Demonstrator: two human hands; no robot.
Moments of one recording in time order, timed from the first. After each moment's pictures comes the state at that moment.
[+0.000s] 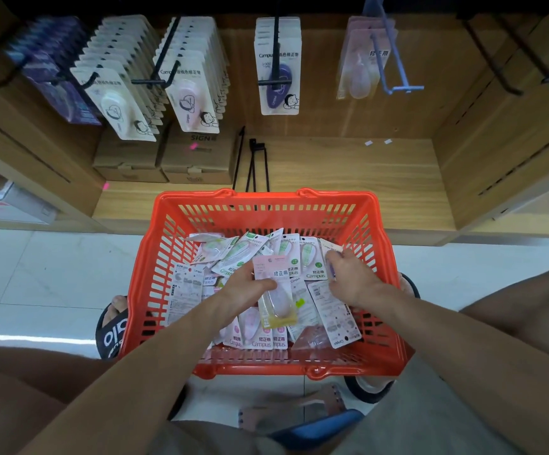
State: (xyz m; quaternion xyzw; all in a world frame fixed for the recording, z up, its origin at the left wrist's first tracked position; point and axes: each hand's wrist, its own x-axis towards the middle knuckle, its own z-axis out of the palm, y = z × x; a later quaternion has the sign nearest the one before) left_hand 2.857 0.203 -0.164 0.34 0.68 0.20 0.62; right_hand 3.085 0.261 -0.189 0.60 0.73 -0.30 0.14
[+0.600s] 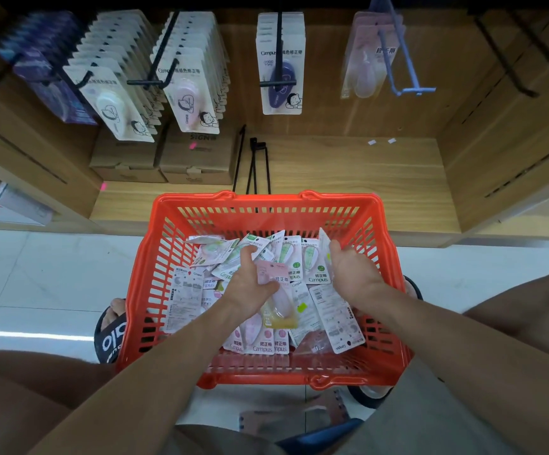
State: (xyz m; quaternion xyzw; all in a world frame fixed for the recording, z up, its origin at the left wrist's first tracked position) left_hand 2.857 0.212 -0.174 0.46 0.71 0.15 0.51; right_hand 3.069 0.267 -0.167 0.61 0.75 -0.19 0.15
